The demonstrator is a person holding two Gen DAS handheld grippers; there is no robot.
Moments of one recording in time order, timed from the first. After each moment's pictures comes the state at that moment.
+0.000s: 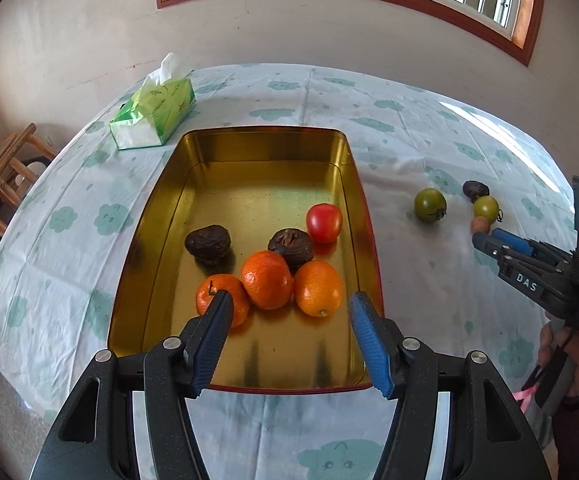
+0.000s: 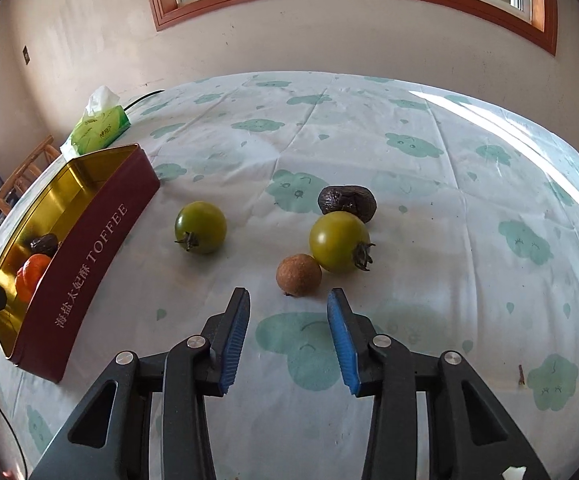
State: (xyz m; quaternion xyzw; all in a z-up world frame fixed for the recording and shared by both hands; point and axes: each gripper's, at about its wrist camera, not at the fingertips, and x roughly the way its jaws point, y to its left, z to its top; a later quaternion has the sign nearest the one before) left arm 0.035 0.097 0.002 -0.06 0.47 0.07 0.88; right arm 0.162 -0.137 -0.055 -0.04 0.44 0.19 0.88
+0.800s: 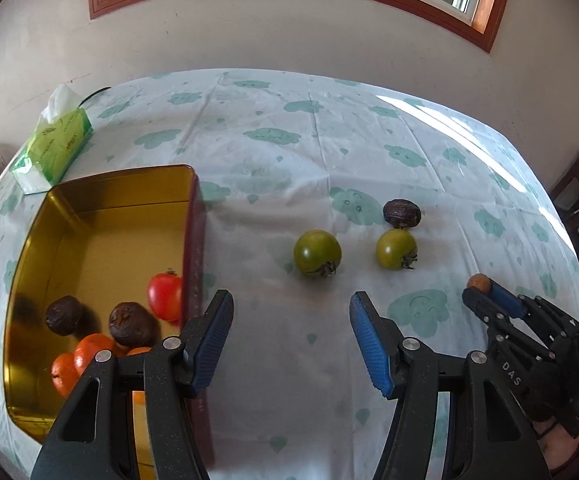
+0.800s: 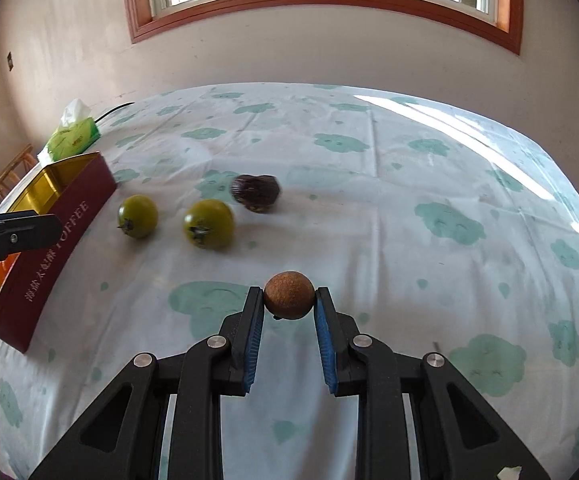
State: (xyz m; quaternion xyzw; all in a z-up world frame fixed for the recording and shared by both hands) left arm 0.126 0.006 -0.007 -0.07 0.47 -0.01 0.88; right arm 0.146 -0.214 -0.048 -0.04 0.42 0.12 0.90
